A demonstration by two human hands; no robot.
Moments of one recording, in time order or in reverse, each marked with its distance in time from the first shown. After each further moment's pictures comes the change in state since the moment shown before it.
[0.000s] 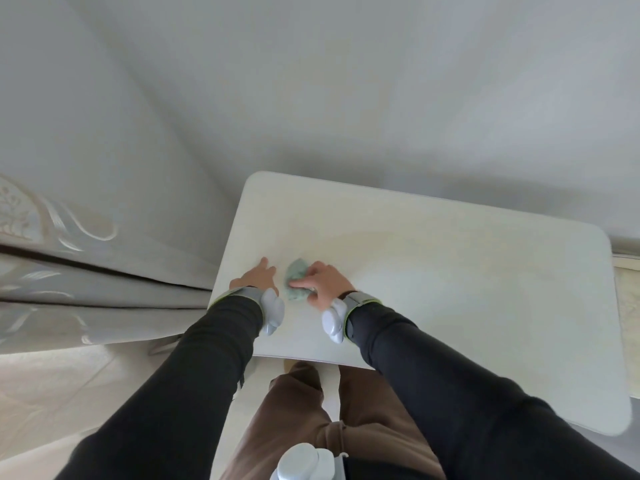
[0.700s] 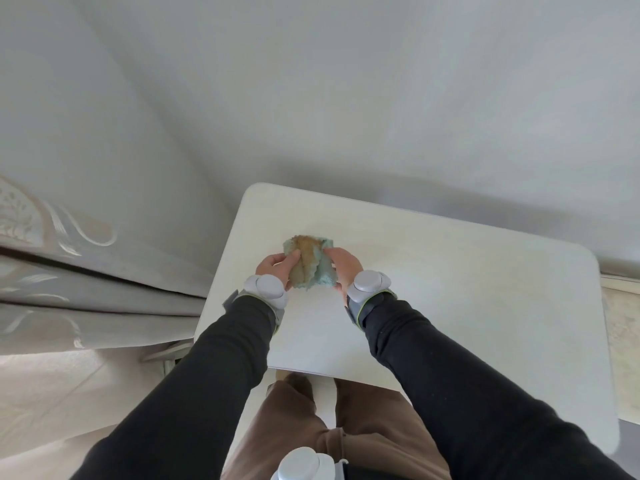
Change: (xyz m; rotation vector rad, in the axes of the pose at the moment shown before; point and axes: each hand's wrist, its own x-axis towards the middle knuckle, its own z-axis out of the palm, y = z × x) left_hand -0.005 0.054 0.001 -1.574 0.266 -0.009; right_hand -0.001 0.007 -0.052 1.191 0.282 0.456
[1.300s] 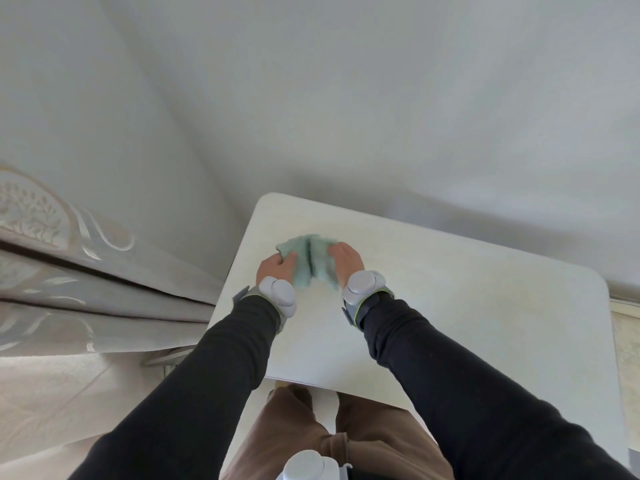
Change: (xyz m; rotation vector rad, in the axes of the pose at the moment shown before) left_hand 0.008 0.026 -0.016 0.437 0.072 0.142; right_hand 0.003 -0.022 0.028 -0.043 0.071 -0.239
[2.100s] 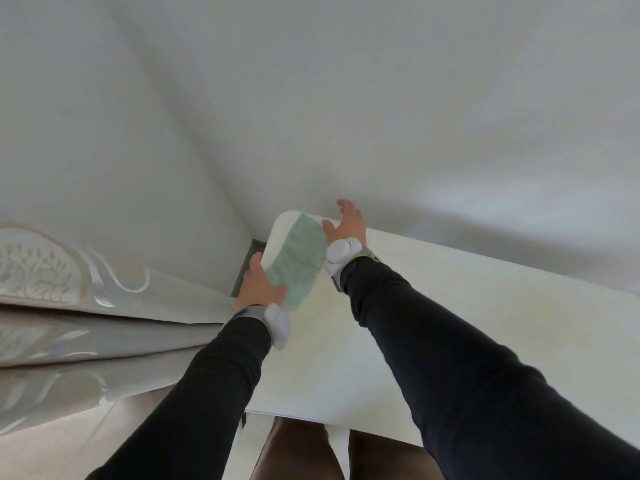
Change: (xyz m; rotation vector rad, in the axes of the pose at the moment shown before) left_hand 0.054 -0.015 -0.061 0.330 0.058 0.028; right_hand 0.101 -0.060 0.061 -0.533 0.176 -0.158
